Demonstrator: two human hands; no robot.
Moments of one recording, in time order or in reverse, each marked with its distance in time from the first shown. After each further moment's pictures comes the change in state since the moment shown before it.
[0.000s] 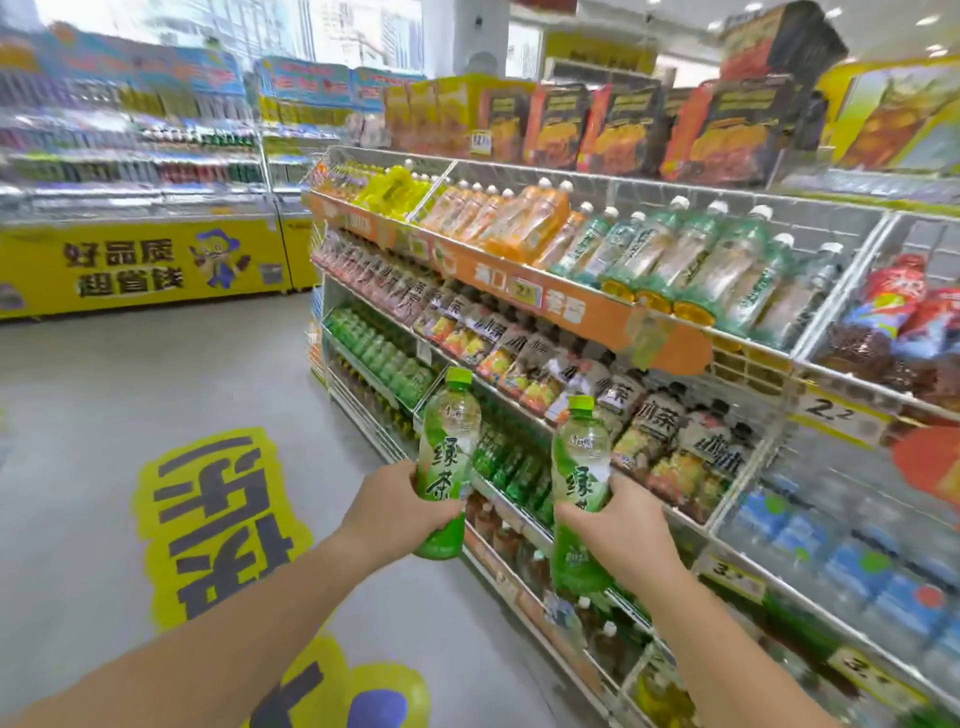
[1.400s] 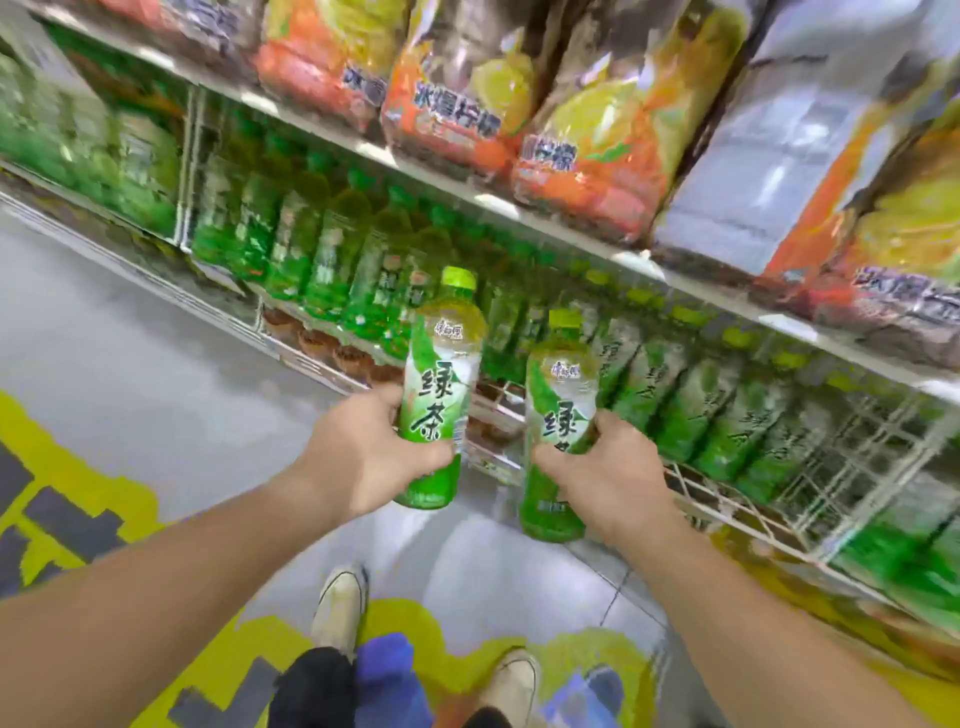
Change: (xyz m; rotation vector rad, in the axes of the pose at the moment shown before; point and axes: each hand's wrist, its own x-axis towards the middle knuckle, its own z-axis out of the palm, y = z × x) left_hand 0.501 -0.251 0.305 0.131 -0.690 -0.079; right_hand 0.419 0.214 0.315 0.046 0.074 0.624
